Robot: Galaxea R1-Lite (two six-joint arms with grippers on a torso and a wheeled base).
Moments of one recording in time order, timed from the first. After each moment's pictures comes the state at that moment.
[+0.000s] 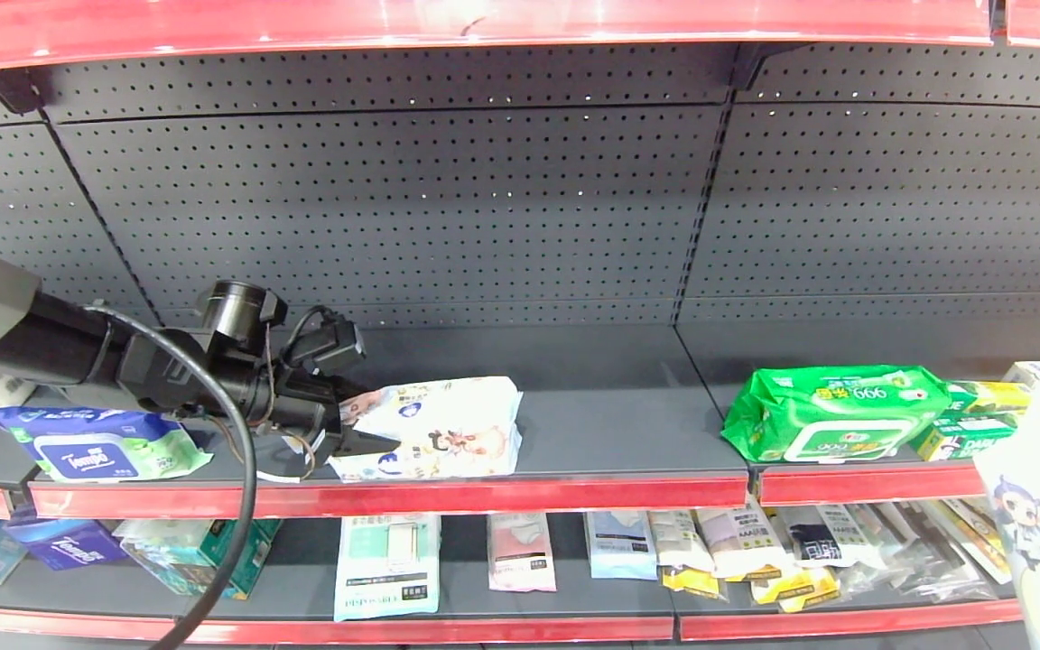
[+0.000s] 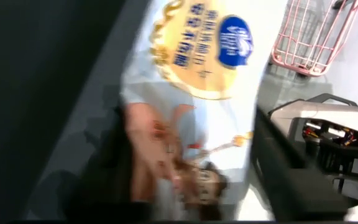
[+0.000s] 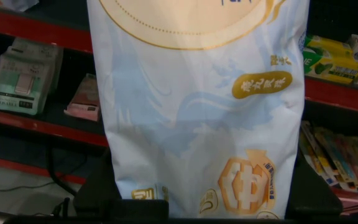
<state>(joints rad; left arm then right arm) -0.11 2.04 -1.11 -0.01 -0.75 0.89 0.33 0.00 -0.17 0.29 -0.21 -0.16</state>
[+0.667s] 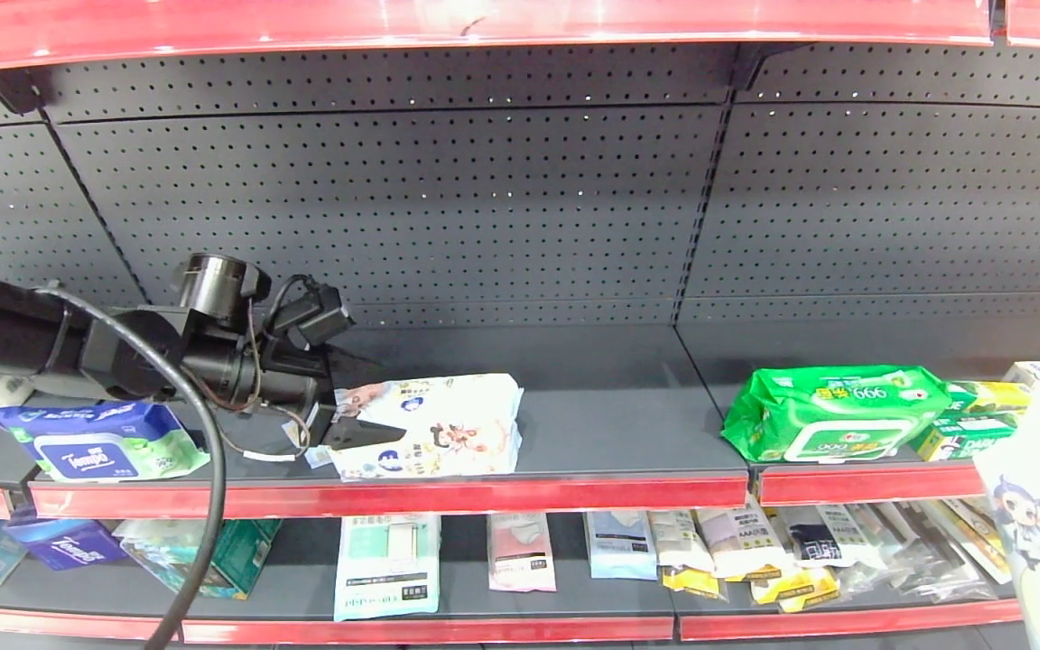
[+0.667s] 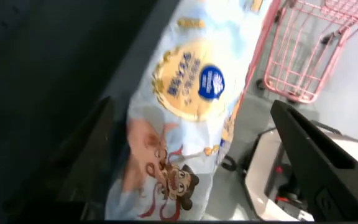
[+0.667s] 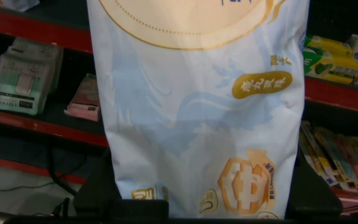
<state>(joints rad) -0.11 1.96 -1.12 -0.02 -0.78 0.74 0.33 0.00 -0.17 0.29 -0.21 -0.16</state>
